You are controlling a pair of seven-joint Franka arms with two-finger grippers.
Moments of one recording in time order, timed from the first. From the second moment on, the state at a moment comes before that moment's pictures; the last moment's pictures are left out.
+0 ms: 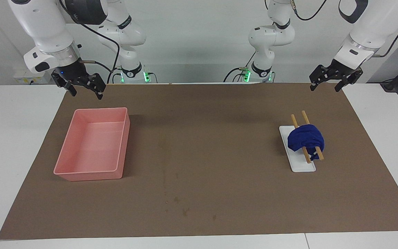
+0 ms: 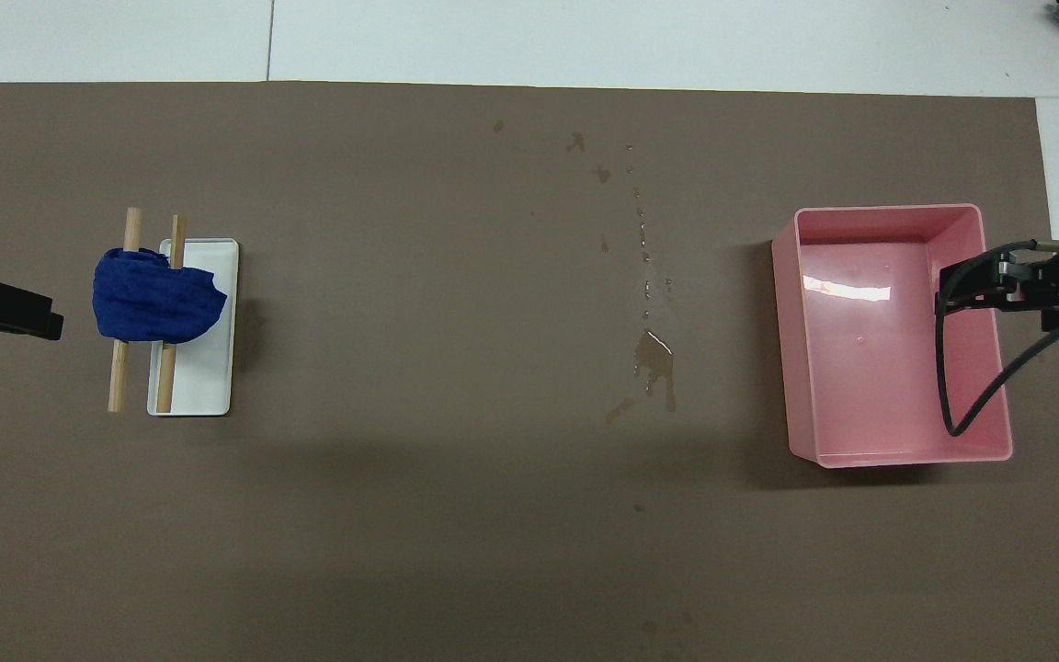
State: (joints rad) left arm 0.03 -0.05 -0.04 -1.62 -0.03 1.52 0.10; right arm -0.01 -0.02 0.02 -1.61 -0.02 1.56 0.19
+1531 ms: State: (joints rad) left arm 0.06 0.03 -0.03 -2.06 0.01 2.28 0.00; right arm 0.00 -0.01 0.03 -1.57 -0.04 1.57 0.19
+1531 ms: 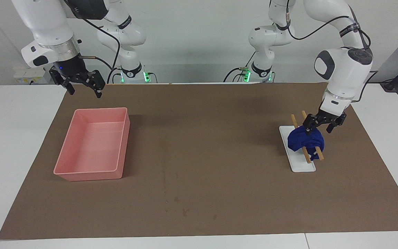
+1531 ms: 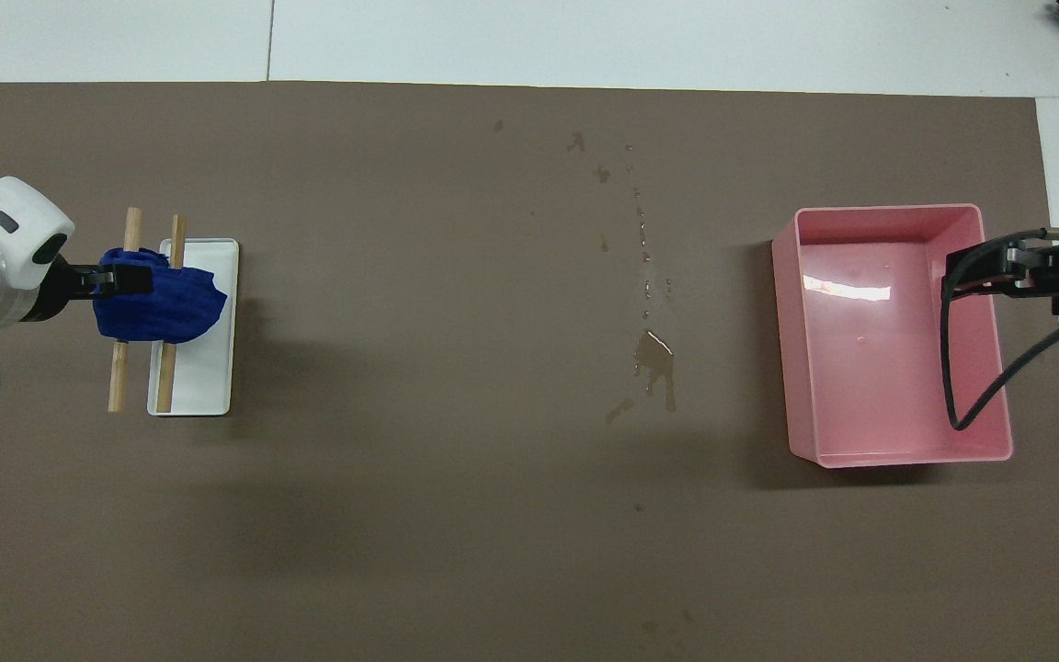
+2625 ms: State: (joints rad) left arm 0.06 0.03 -0.03 -2.06 0.01 2.30 0.00; right arm 0.00 -0.01 0.03 -1.57 -0.04 1.57 0.19
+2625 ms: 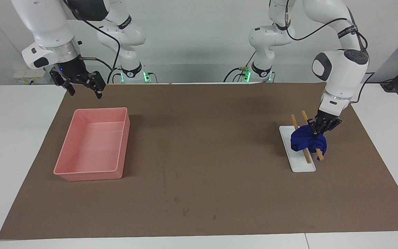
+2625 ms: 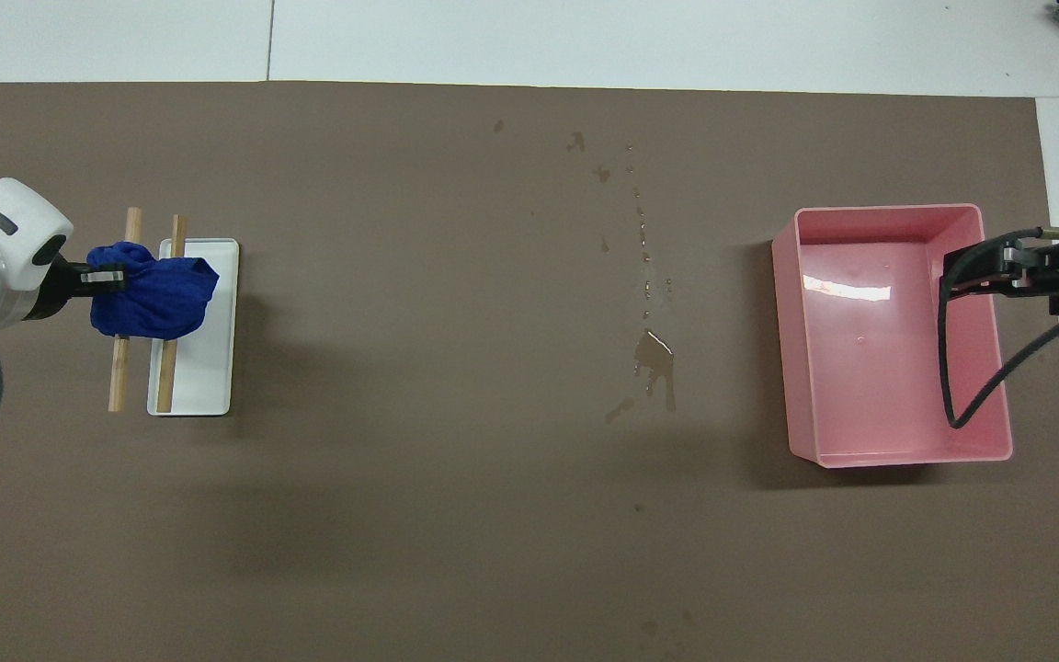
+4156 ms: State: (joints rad) left arm 0.02 -0.08 -0.24 -1.81 -0.82 1.89 -1.45; right arm 0.32 0.04 0.04 -1.57 0.36 1.87 1.43
